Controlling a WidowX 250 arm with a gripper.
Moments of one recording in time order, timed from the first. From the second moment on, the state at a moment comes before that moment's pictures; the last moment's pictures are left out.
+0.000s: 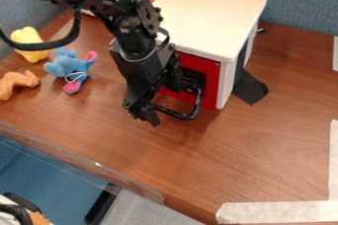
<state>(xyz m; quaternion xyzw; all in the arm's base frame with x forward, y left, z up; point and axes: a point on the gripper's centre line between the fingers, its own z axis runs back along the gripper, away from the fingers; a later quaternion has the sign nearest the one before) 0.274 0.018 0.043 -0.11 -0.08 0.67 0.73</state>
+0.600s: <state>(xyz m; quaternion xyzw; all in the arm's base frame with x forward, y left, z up) 0.273 0.006 0.027 -0.09 -0.06 0.65 0.75</state>
